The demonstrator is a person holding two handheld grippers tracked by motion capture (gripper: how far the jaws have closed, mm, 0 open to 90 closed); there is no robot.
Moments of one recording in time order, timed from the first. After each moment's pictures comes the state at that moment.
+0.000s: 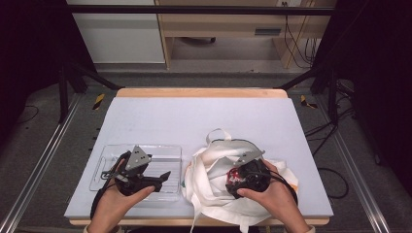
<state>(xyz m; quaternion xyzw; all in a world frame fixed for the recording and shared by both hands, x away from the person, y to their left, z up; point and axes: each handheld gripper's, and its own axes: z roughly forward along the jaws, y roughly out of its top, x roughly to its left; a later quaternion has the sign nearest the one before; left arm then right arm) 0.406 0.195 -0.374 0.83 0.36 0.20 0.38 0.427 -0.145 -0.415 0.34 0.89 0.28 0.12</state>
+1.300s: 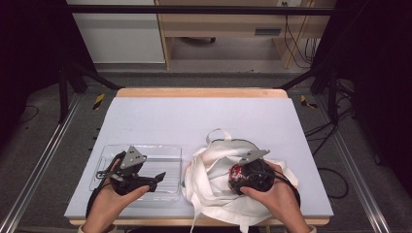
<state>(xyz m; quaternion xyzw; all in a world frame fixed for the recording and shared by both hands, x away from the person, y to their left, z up) 0.411 0.211 -0.382 0.83 0.37 0.19 0.37 0.426 -0.153 -0.407 0.36 0.88 0.29 0.13</state>
